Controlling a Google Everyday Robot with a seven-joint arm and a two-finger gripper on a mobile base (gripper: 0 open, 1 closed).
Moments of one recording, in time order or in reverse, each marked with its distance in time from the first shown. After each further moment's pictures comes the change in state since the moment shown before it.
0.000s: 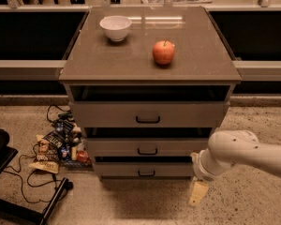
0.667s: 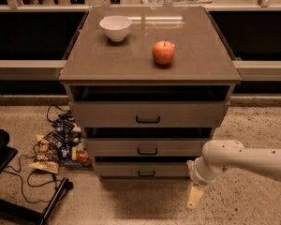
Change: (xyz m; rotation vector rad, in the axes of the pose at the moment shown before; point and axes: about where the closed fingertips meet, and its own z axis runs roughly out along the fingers) arm 0.022 -0.015 0.083 -0.054 -0.005 -0.023
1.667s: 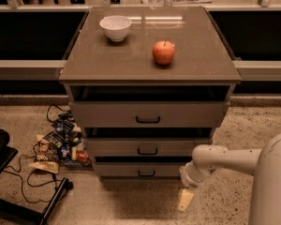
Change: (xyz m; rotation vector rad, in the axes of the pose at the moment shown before) arm -0.003 -0.005 0.075 -0.088 -0.026 0.019
